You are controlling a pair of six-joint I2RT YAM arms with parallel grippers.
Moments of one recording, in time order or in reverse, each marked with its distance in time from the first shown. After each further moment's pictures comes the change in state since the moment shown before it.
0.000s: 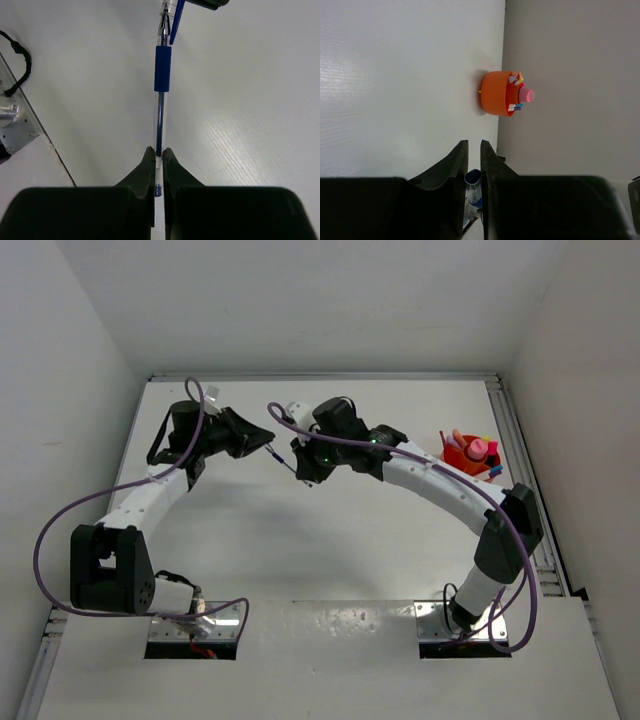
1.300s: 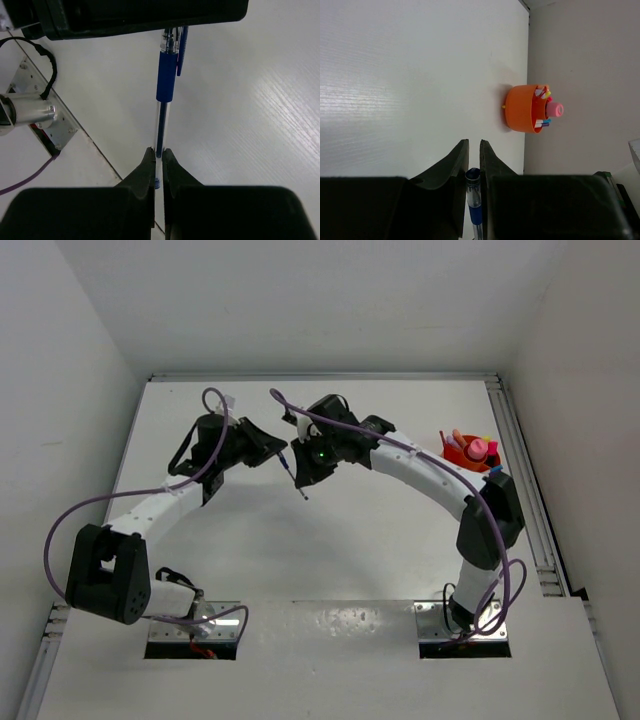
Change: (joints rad) left arm -0.174 -0.025 -0.096 0.092 -0.285 0.033; right arm -0.033 0.113 0.103 -0.140 -0.082 0.224
